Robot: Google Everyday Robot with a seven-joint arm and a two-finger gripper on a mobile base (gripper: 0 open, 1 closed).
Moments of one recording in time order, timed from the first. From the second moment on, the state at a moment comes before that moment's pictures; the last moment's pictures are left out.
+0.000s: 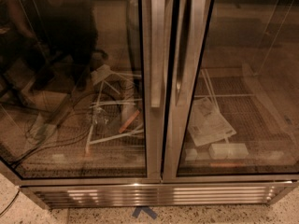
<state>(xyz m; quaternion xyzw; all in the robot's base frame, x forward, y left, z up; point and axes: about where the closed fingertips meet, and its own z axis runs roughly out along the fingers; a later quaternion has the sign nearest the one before) 0.235 -0.304 1.286 0.11 0.79 0.07 0.60</state>
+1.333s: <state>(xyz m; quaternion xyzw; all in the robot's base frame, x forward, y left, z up) 0.286 -0.286 1.290 0.08 0.82 0.08 0.57</state>
